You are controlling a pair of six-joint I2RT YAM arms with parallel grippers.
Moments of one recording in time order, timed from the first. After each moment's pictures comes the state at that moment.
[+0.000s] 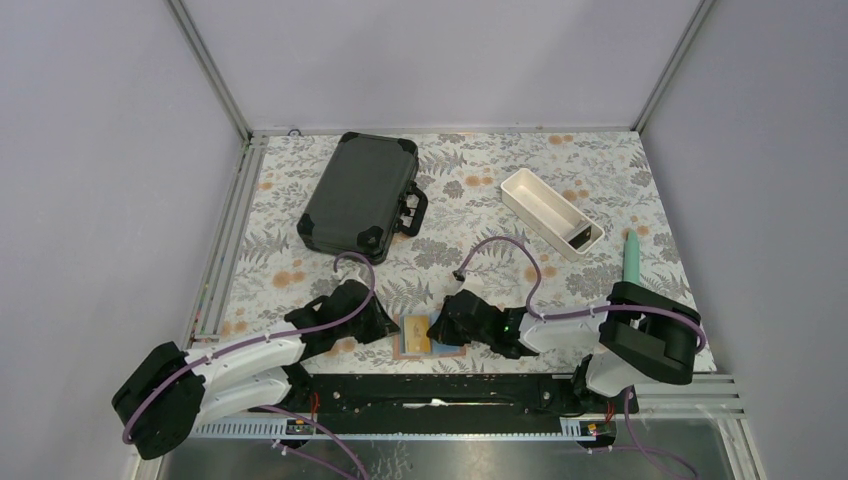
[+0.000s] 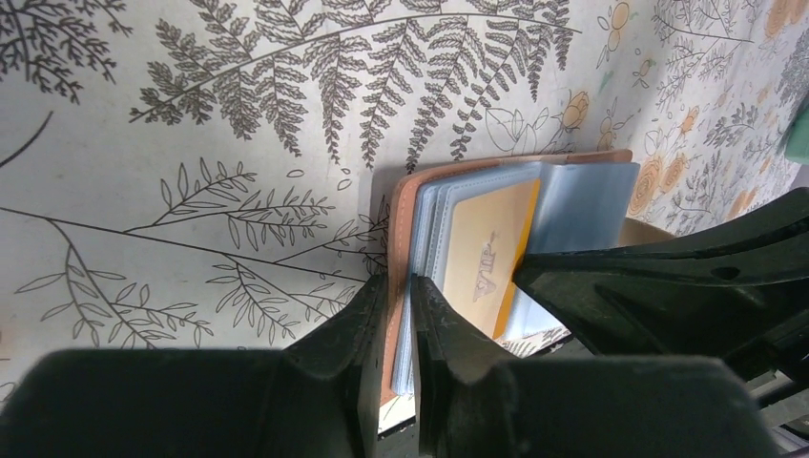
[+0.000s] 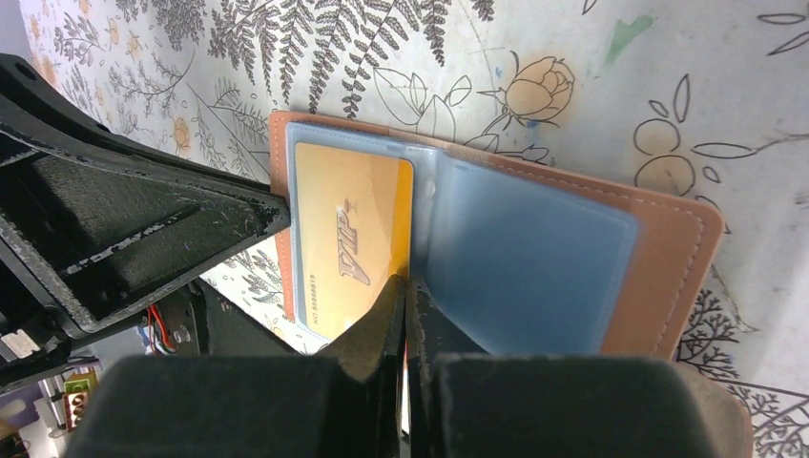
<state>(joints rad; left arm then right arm) -0.80 0.97 0.27 -0.14 0.04 -1.10 1.15 1.49 0.50 0.25 0.15 1.13</state>
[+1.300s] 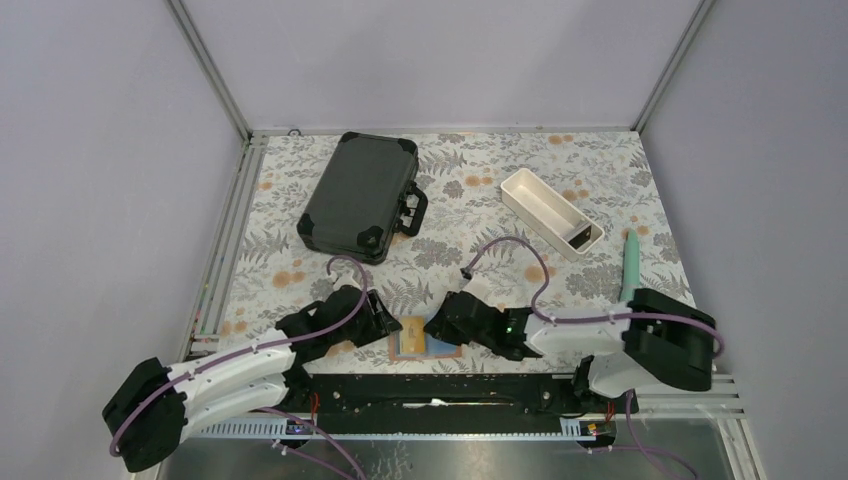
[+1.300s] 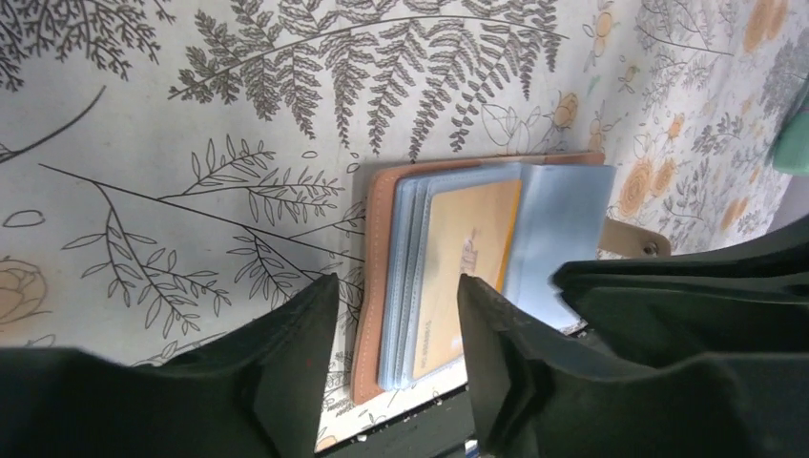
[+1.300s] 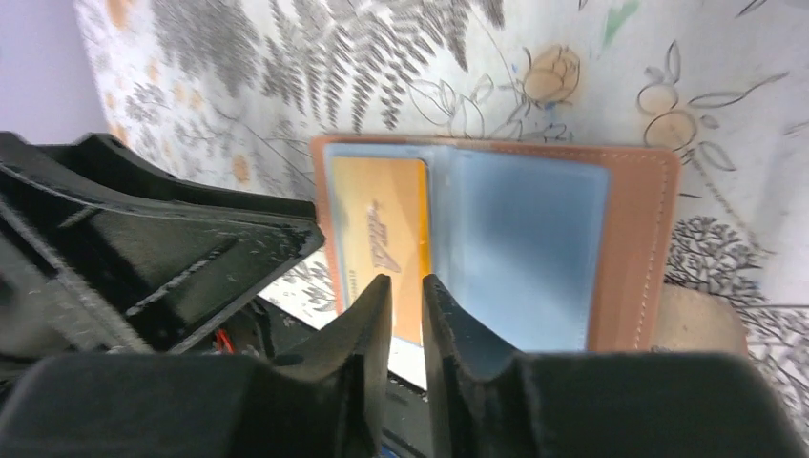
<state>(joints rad) -0.84 0.86 0.25 -0.20 -0.04 -1.14 1.20 1.46 0.54 0.15 0.23 1.31</state>
